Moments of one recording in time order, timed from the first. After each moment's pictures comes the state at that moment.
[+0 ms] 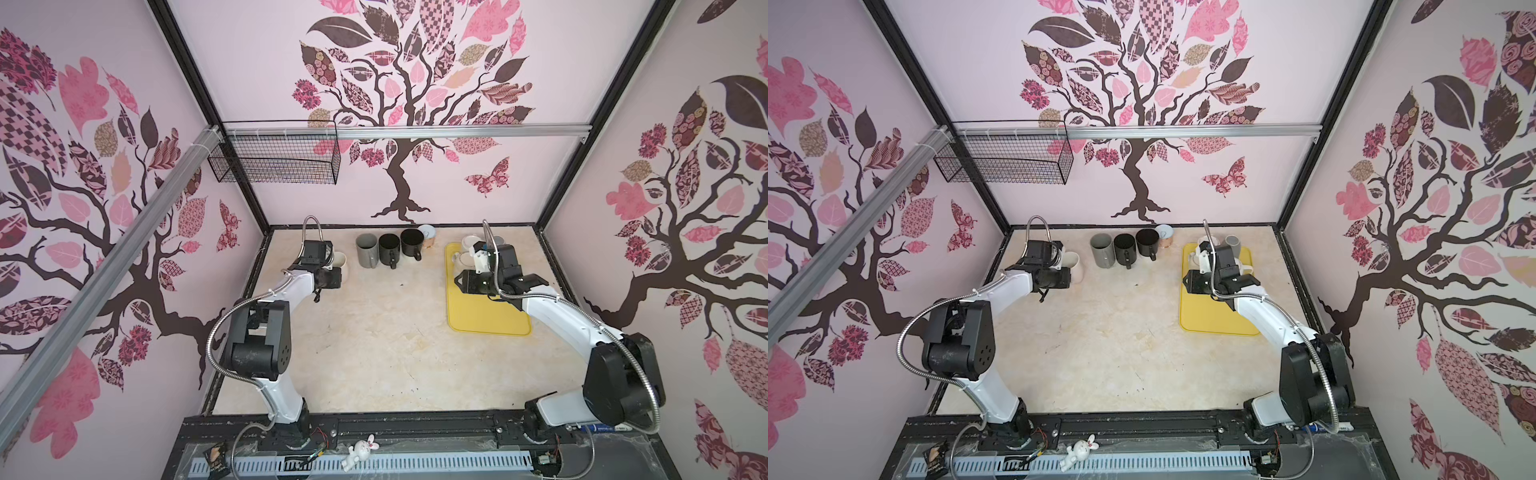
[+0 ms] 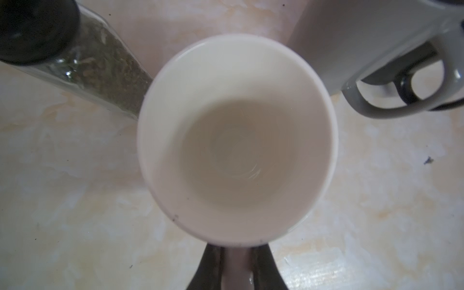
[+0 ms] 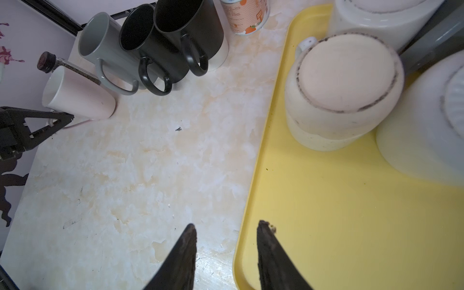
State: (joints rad) left arm -0.09 1.77 1.18 -0.34 0.06 -0.06; right arm 0.26 1.44 1.01 -0.34 -0.24 0.31
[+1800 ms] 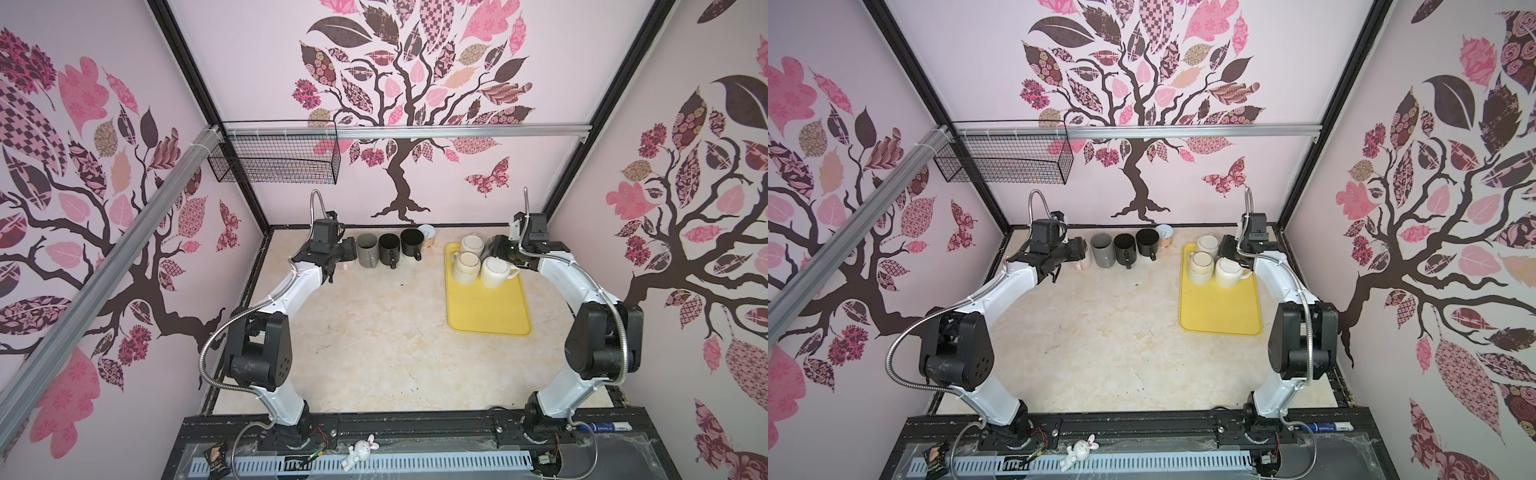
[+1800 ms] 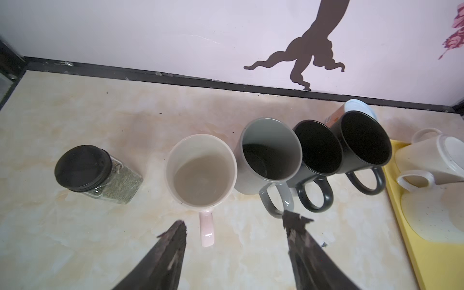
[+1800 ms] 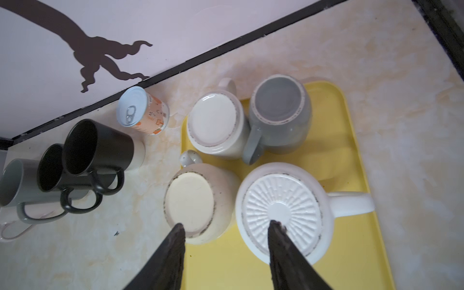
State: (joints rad) left arm -0.20 1.68 1.31 -0.23 0.01 -0.23; right arm -0.05 1.72 1.38 -0.45 -0.18 0.33
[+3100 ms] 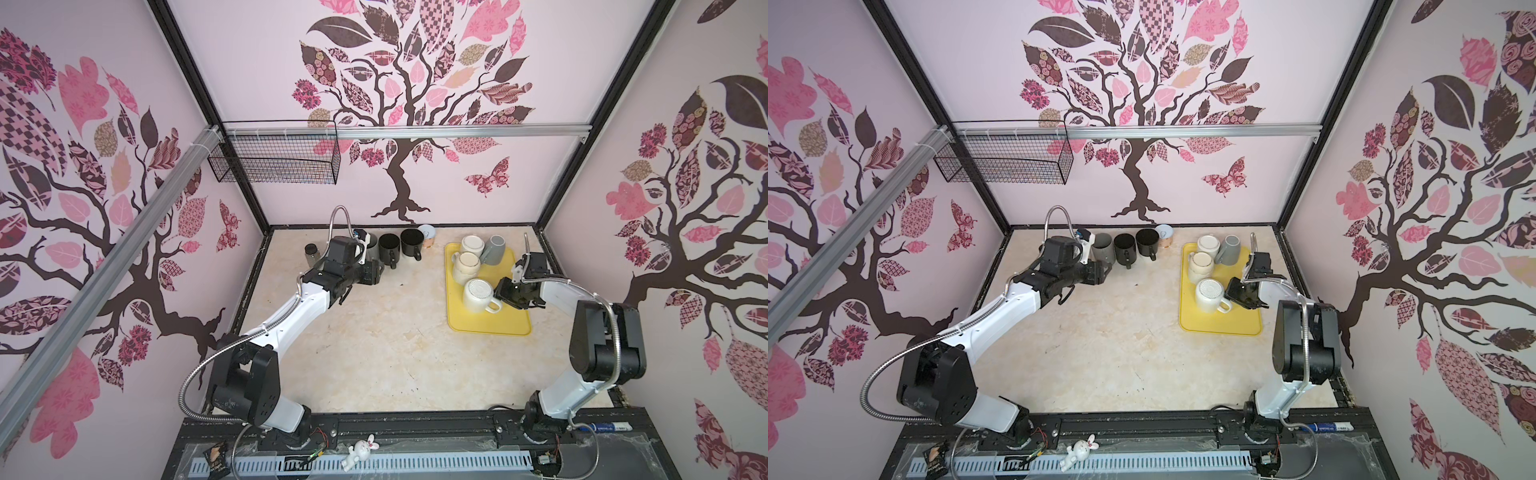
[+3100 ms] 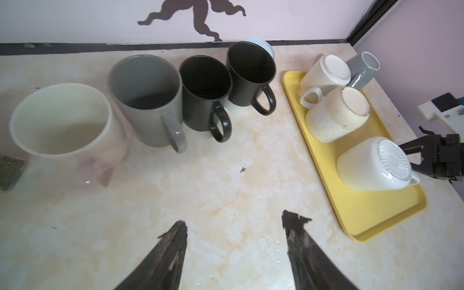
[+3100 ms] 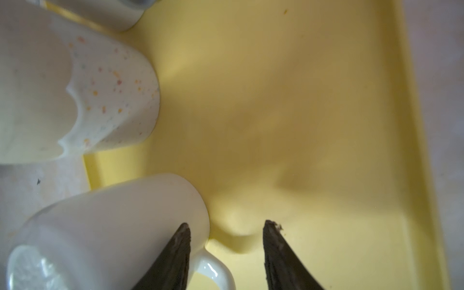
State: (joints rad) left arm -0.40 1.50 1.14 -0.28 0.17 -0.21; right arm -0.08 1.64 0.97 -0.42 -0.26 0.35
